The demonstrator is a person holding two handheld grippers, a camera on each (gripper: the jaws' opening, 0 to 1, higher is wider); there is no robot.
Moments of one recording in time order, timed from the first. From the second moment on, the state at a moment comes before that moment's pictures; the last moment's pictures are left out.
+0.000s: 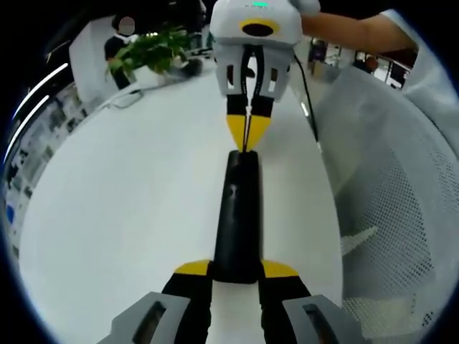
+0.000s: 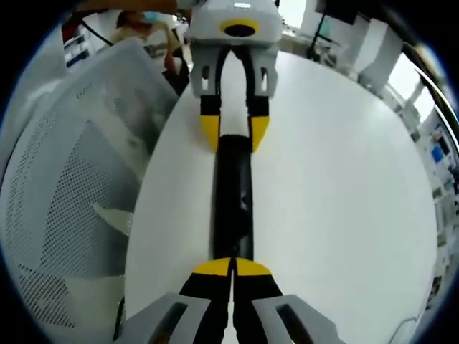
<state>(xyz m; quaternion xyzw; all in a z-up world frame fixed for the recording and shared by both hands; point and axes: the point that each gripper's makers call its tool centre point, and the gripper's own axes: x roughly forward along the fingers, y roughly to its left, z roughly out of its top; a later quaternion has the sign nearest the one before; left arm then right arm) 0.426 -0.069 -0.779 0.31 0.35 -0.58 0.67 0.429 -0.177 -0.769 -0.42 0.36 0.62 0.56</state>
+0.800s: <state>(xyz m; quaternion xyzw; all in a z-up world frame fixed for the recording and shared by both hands) 0.426 -0.068 -0.779 0.31 0.35 -0.58 0.67 0.428 -0.165 -0.760 -0.42 0.35 0.62 0.56</state>
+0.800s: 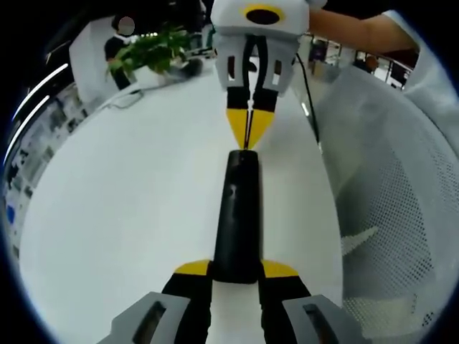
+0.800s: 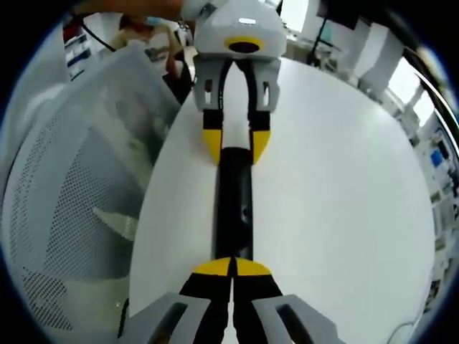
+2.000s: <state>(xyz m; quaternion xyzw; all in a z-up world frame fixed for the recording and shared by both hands) 0.426 -0.068 -0.779 0.30 0.35 -0.58 0.67 0.427 -0.162 -0.771 -0.43 0.36 0.63 0.54</state>
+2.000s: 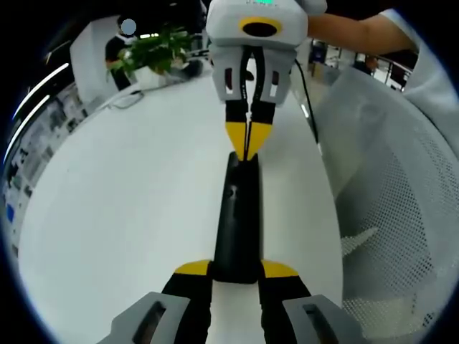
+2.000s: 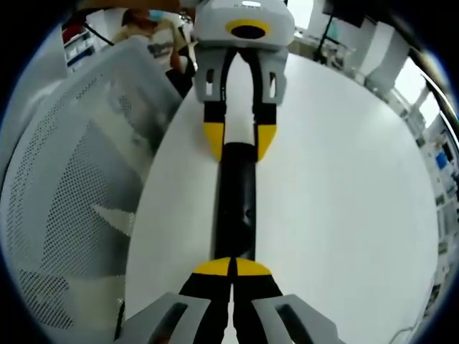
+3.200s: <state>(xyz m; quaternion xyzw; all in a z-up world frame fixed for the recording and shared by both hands) 0.426 -0.069 -0.779 0.31 0.35 -0.58 0.67 0.428 -0.162 -0.771 -0.43 0.36 0.63 0.54</state>
